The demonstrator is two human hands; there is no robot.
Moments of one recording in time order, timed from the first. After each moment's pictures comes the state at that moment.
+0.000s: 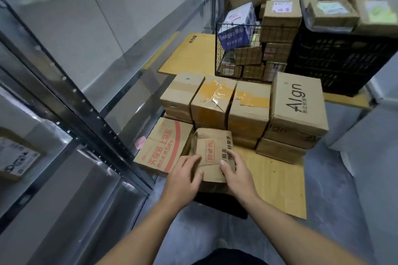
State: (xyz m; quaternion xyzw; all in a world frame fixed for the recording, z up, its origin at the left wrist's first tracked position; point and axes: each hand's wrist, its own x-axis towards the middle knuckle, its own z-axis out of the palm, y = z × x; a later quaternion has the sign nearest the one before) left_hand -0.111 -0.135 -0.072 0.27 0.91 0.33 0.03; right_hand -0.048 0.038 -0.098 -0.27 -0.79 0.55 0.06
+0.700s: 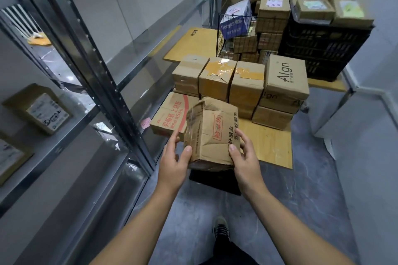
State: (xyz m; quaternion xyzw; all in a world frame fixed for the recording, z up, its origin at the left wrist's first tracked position) left_hand 0.008 -0.228 -0.031 0.11 0.78 0.61 0.07; right_hand 0.079 -0.057 -0.039 -0.20 -0.66 0.70 0.19
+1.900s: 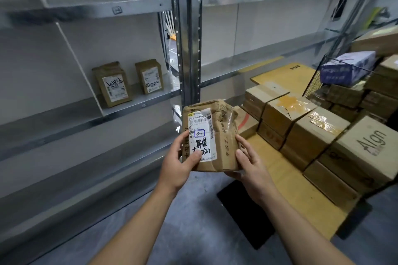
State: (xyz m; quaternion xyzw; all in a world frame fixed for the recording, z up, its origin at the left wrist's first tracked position) left_hand 0.091 -0.228 -0.002 -0.09 0.73 0.67 -0.13; right_hand 0.043 -0.026 -0.006 0.02 -0.63 0.76 -0.13
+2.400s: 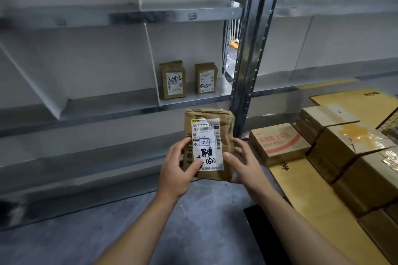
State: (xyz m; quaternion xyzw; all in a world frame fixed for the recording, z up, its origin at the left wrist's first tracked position) left_hand 0.159 -0.279 -0.002 -0.20 0.81 0.48 -0.28; right_hand 0.045 -0.112 0.013 0.19 -0.69 0.65 -0.25
